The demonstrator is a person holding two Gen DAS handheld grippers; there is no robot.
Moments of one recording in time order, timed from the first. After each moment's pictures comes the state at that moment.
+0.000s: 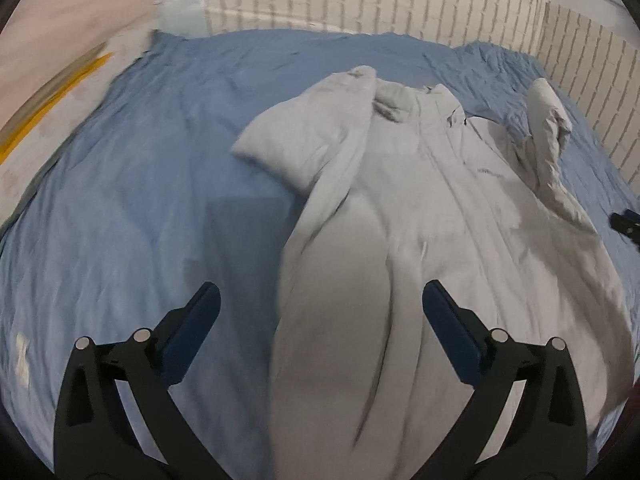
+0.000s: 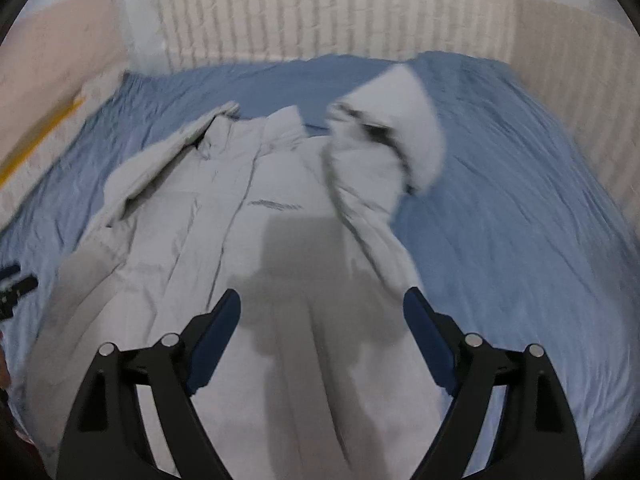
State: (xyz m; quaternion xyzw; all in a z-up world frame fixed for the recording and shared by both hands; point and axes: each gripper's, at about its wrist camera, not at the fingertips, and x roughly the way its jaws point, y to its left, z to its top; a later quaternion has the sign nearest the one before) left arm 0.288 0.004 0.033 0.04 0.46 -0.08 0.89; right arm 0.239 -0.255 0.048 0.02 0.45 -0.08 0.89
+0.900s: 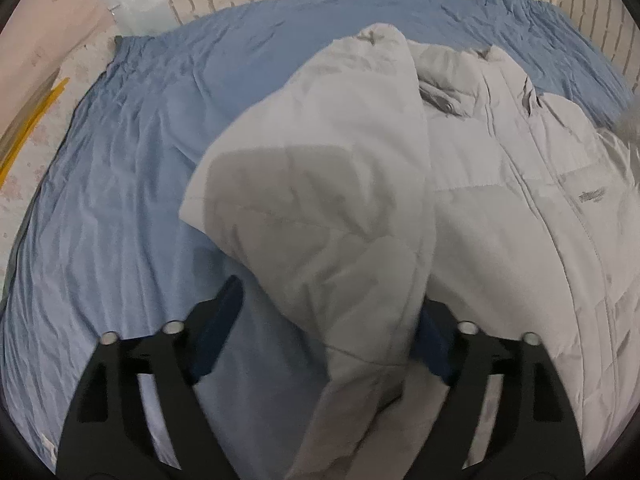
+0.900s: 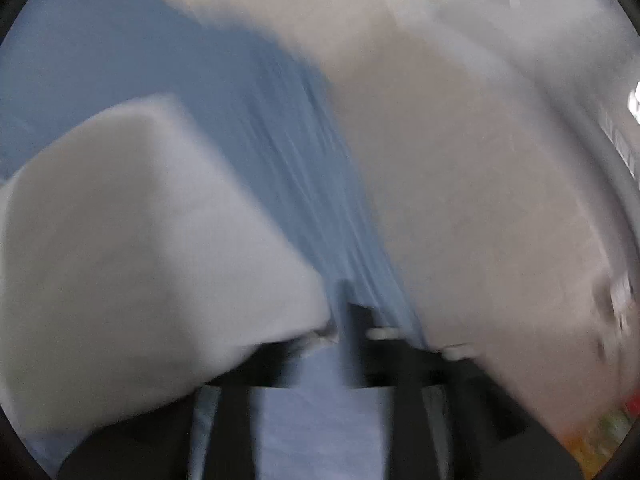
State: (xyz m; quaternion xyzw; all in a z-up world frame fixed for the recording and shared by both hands) left arm 0.437 -0.008 -0.036 0.12 0.49 -0.06 0.86; right arm 0.328 -0.572 0.047 -0.13 0.53 -0.47 0.69
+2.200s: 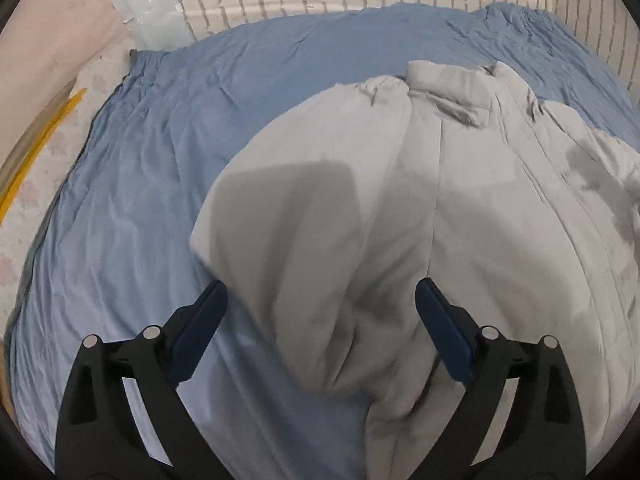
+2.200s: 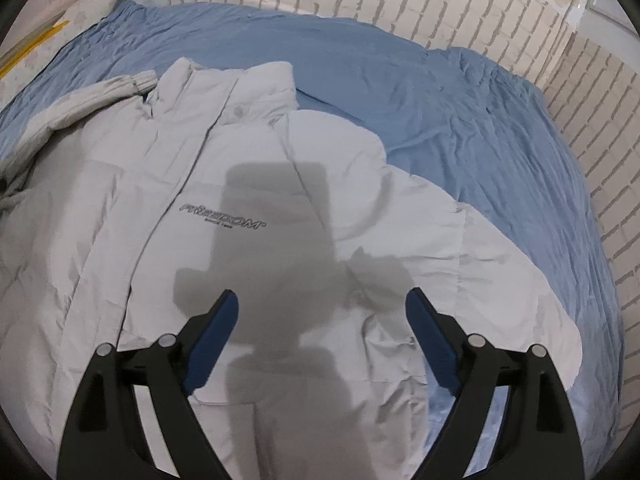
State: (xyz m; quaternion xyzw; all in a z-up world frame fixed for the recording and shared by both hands) left arm 0.424 0.037 -0.010 0.14 0.46 -0.05 0.87; right arm 0.340 -0.273 -0.022 -0.08 0.51 -0.10 0.85
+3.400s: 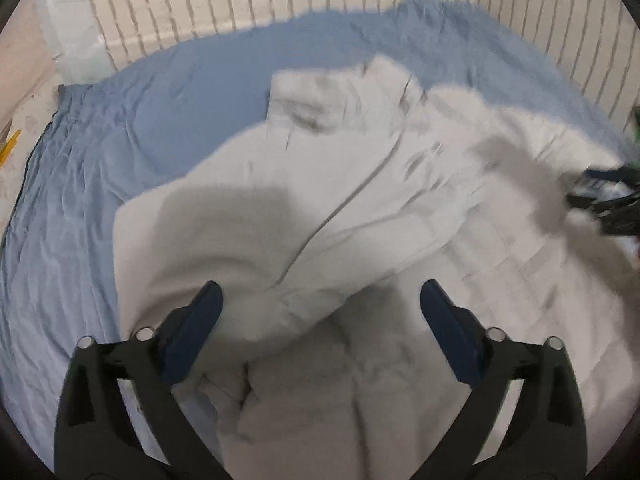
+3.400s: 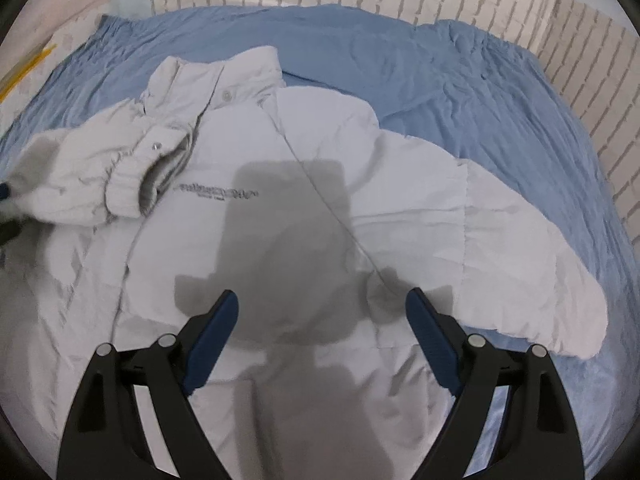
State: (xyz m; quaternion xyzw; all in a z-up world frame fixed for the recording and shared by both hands) left arm 0.376 -0.046 -0.001 0.11 0.44 -0.20 0.87; right arm 0.323 -0.289 -0.028 0.01 0.51 -0.10 0.86
